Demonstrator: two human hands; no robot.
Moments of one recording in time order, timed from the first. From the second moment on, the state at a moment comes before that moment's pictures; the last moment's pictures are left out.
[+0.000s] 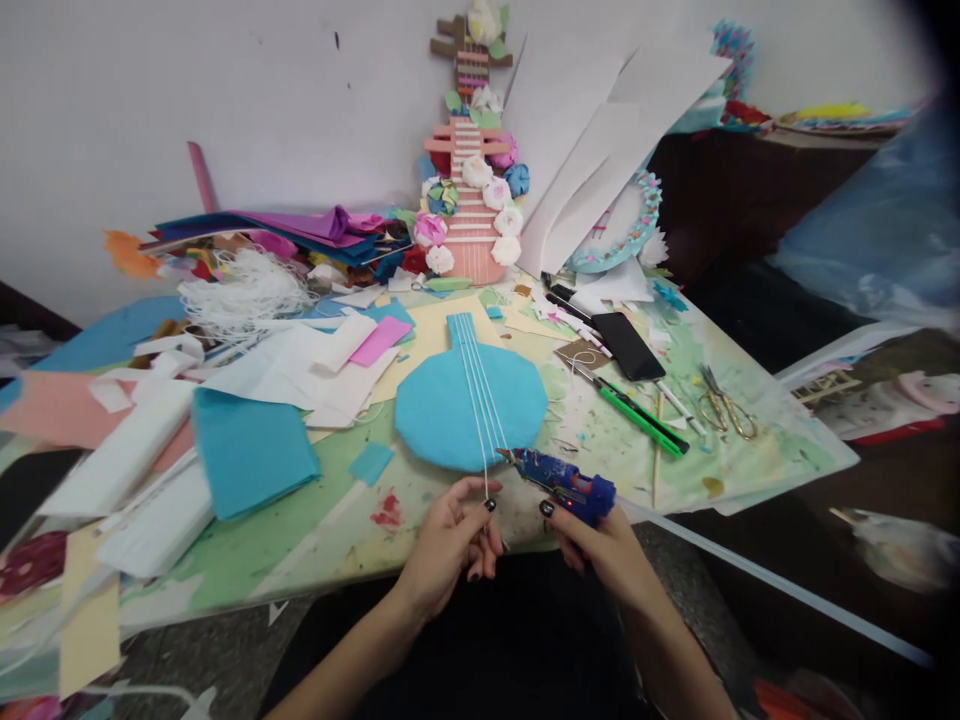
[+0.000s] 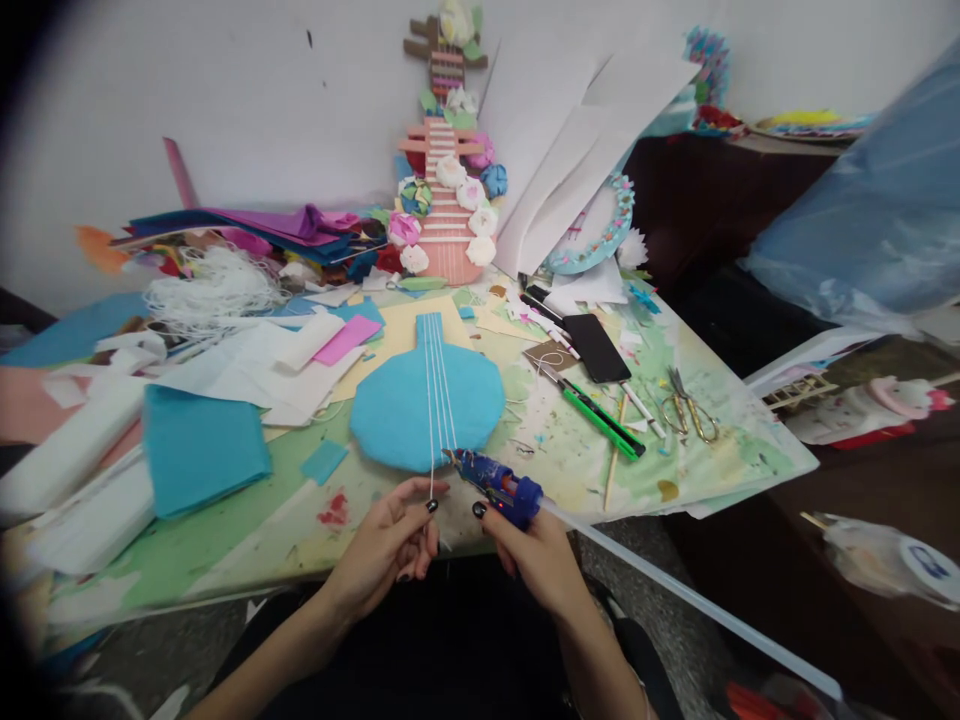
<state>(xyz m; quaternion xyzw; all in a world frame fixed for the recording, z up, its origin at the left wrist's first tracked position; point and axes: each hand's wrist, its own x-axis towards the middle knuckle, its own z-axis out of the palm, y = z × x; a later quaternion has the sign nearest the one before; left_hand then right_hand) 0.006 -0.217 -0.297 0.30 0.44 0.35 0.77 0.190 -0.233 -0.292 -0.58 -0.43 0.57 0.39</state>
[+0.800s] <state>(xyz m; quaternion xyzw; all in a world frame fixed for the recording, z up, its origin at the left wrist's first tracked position) 0.004 -0.224 -0.300 0.28 0.41 0.40 0.77 0.178 -0.229 -0.294 -0.56 -0.43 0.59 0.40</state>
